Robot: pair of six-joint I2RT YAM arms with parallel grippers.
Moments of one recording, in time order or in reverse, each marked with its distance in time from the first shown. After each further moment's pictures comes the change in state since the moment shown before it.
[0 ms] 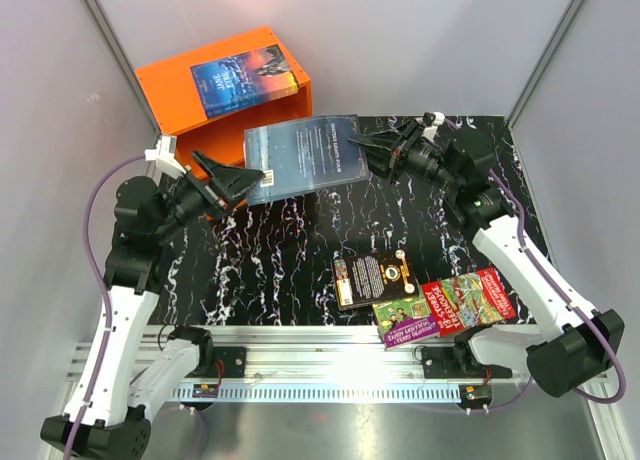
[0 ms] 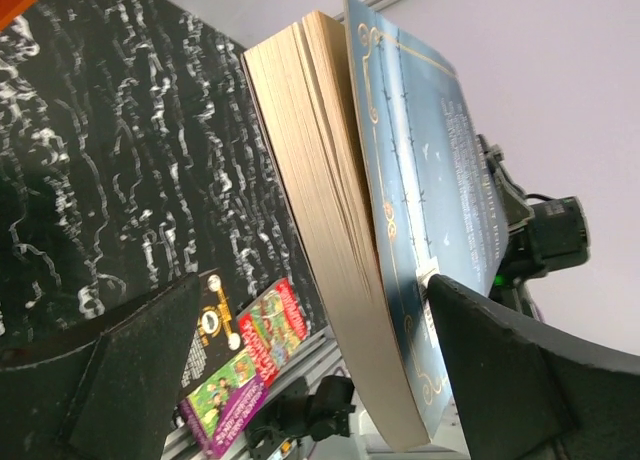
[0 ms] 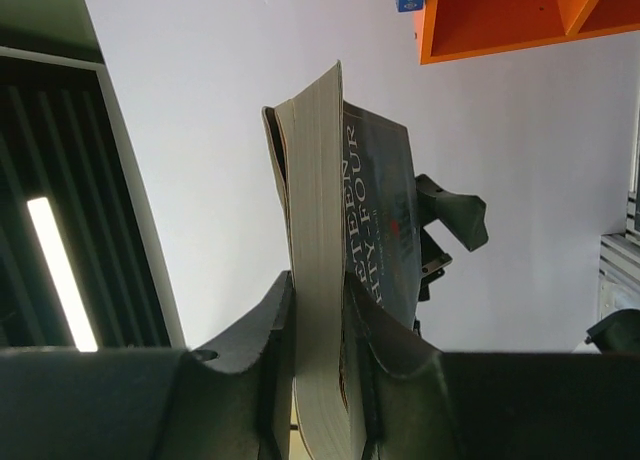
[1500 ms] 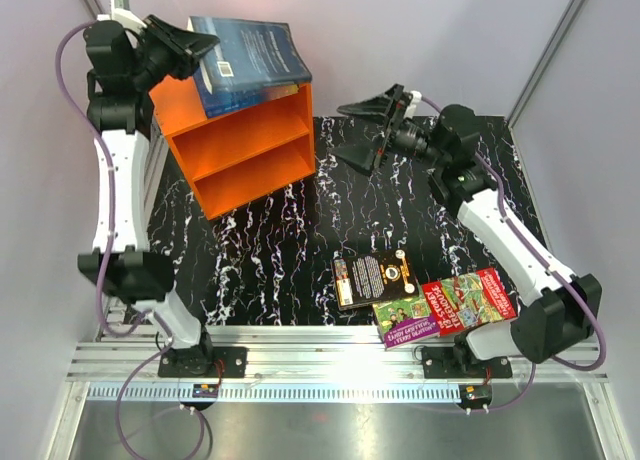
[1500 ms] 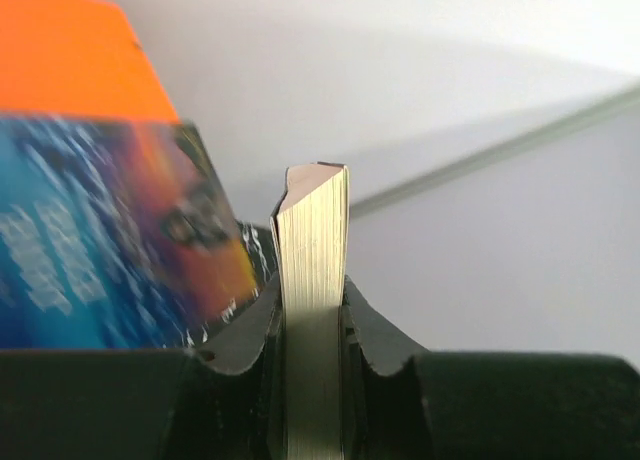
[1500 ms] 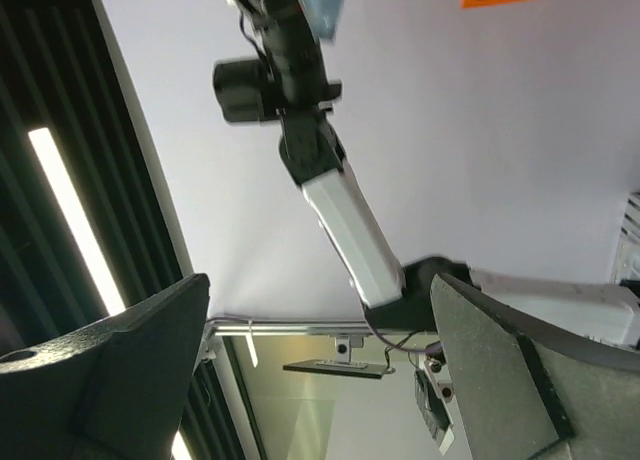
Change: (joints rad) left arm 0.203 0.862 1.054 -0.090 0.003 0.003; right arm -0.007 0.209 0.186 0.136 -0.185 0.053
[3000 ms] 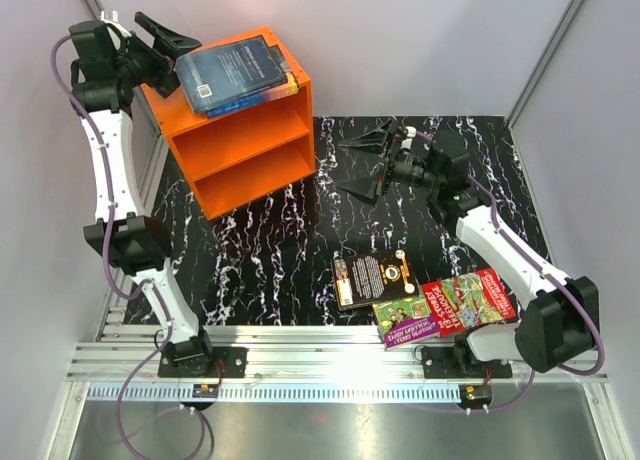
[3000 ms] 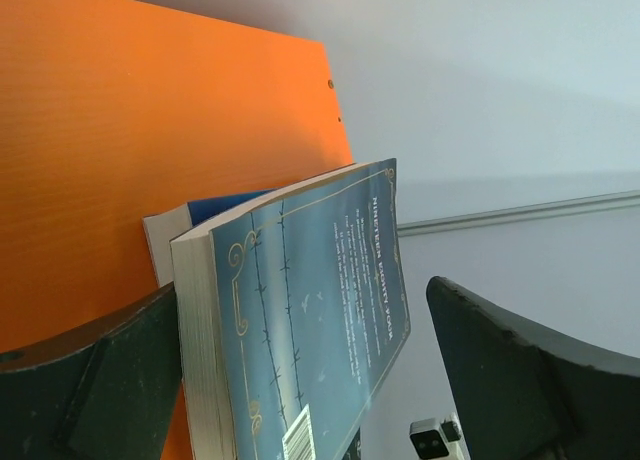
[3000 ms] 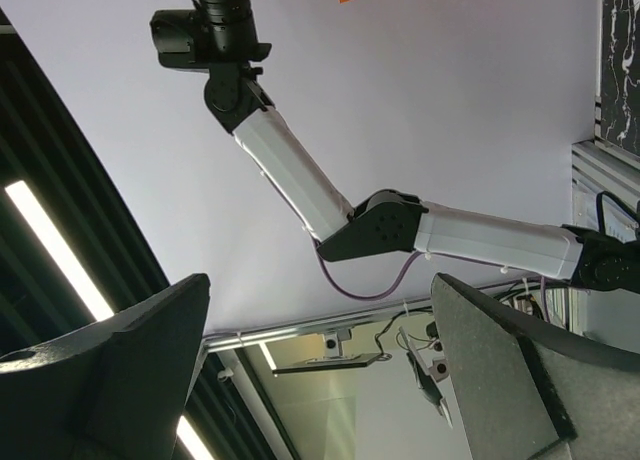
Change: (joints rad) left arm 0.192 0.330 0.351 -0.303 0.097 0.112; right arm -0.019 -0.077 -0.280 0.009 -0.053 0.000
